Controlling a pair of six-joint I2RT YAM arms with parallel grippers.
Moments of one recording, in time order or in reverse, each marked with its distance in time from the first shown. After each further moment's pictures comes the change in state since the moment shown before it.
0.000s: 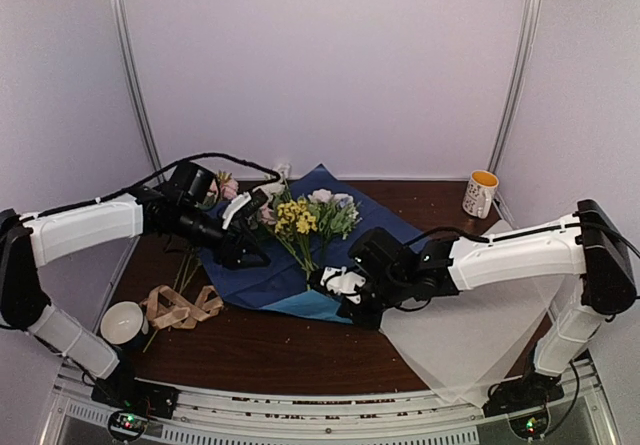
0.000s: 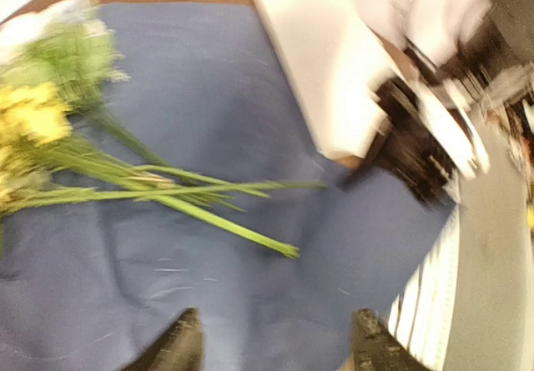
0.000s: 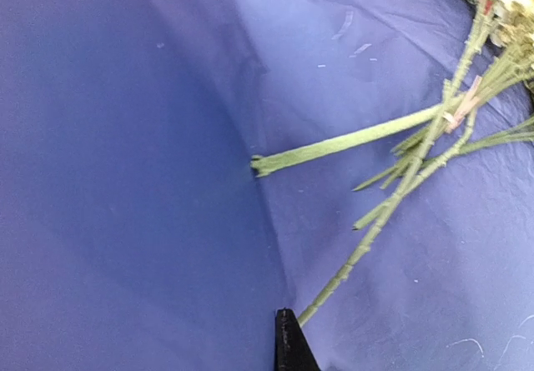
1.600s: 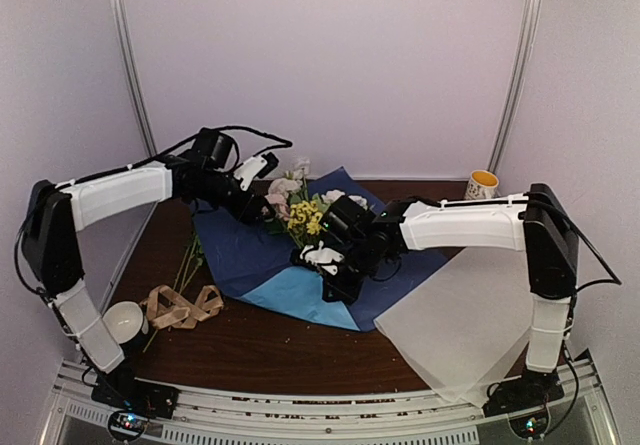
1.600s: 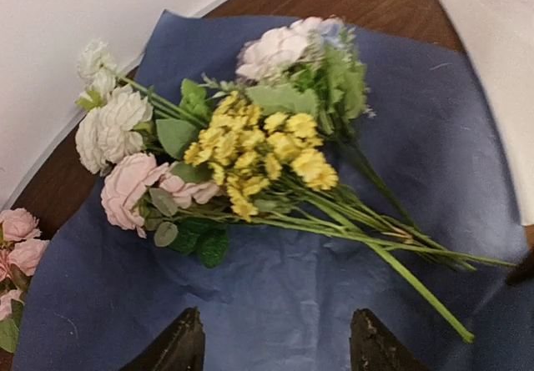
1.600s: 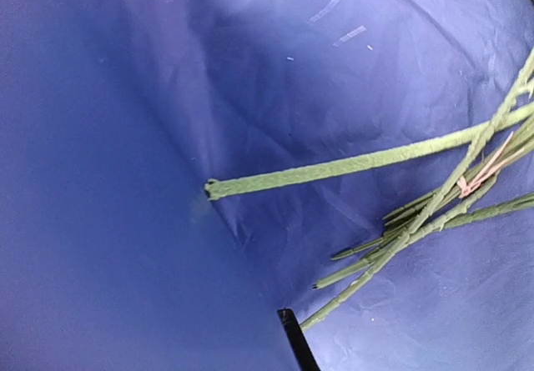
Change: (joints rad) left arm 0.082 0.342 0.395 0.049 -0.455 0.034; right arm -0.103 0.303 0.445 -0.349 -0.138 -0.019
